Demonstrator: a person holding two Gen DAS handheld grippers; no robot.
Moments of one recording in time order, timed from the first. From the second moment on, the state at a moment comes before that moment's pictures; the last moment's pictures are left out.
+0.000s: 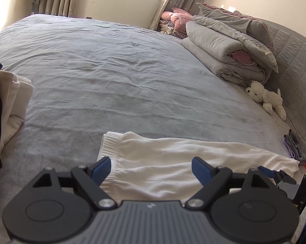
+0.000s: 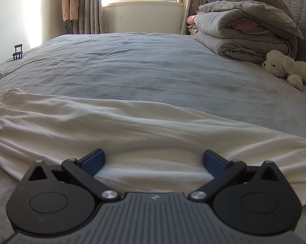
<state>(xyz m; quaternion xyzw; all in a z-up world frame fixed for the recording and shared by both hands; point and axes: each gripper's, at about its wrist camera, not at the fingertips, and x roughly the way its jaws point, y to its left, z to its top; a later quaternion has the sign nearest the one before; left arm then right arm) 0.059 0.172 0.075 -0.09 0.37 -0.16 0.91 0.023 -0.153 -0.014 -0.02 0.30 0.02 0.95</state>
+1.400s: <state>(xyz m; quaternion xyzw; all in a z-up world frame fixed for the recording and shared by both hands) 0.065 0.171 0.070 -0.09 0.38 -0.16 0.90 0.023 -0.153 -0.014 -0.02 0.30 0.02 0.95</state>
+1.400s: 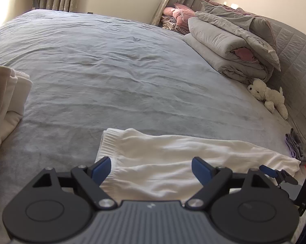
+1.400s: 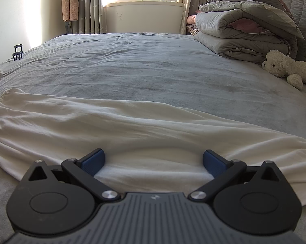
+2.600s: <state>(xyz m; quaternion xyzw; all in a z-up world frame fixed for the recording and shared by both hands) 0.061 0.144 0.061 -0.02 0.37 -0.10 0.92 0.023 -0.154 -0.015 -0.02 0.30 0.02 0.95</state>
